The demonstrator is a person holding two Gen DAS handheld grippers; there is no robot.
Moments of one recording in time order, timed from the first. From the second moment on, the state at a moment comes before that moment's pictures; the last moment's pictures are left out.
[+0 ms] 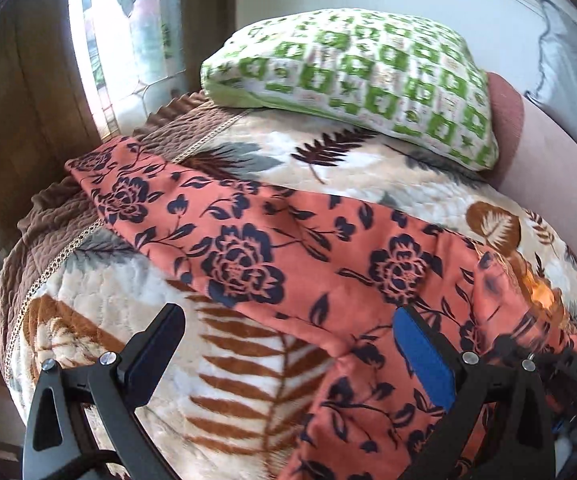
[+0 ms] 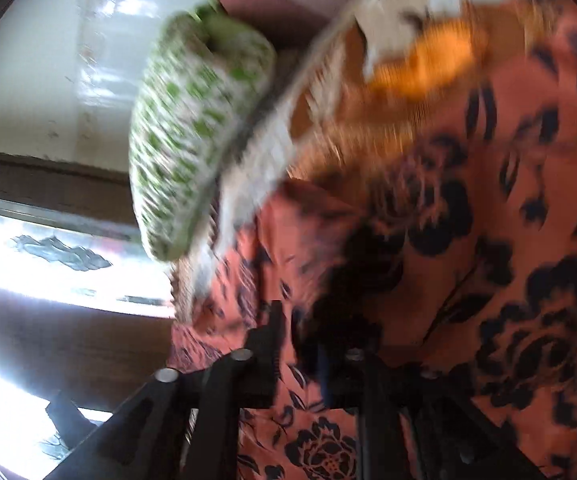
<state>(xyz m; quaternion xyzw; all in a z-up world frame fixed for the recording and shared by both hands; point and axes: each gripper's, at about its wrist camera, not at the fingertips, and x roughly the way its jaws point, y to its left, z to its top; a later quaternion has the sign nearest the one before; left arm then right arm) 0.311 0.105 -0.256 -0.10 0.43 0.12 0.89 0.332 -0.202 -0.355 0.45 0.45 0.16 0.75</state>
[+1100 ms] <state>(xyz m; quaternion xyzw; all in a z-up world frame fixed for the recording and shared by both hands) 0.355 -0.025 -0.297 -0.01 0.48 -0.08 0.87 0.196 -0.503 -0.301 0.47 0.29 0.02 0.83</state>
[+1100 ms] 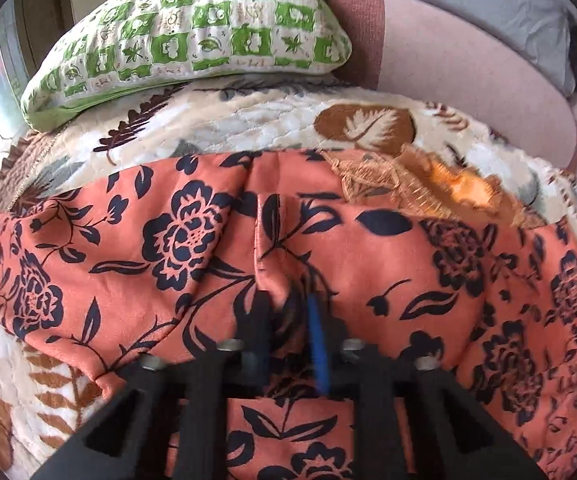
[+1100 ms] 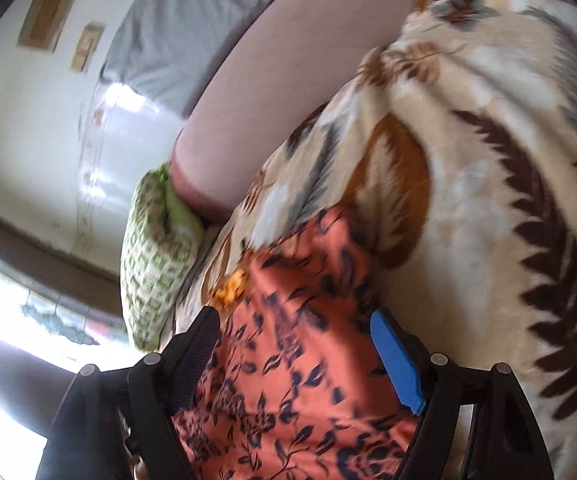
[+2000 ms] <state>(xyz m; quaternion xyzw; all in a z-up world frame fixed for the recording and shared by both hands) 0.346 0.040 -0.267 -0.06 0.45 -0.03 0.89 0.232 -0.447 -0.327 0.44 0.37 0.07 0.82</state>
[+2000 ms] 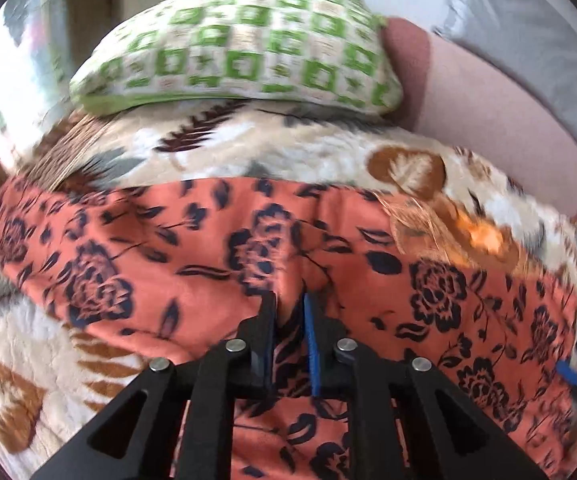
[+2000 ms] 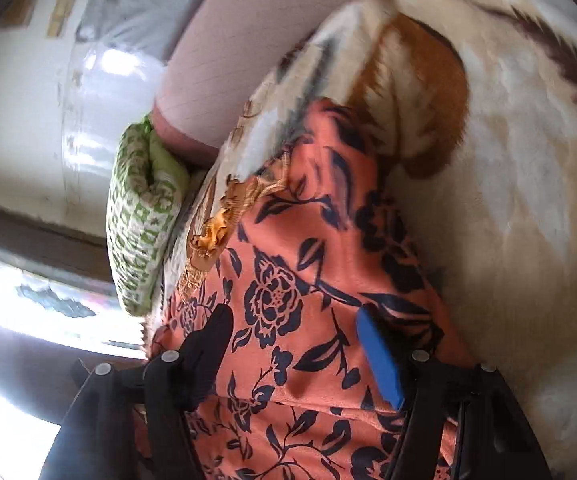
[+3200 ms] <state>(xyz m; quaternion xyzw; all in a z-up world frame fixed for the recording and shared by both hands) 0.368 0.391 -0.297 -0.44 0.39 0.18 0.79 0.245 -0.394 -0.322 0.32 0.41 0.08 0.85</state>
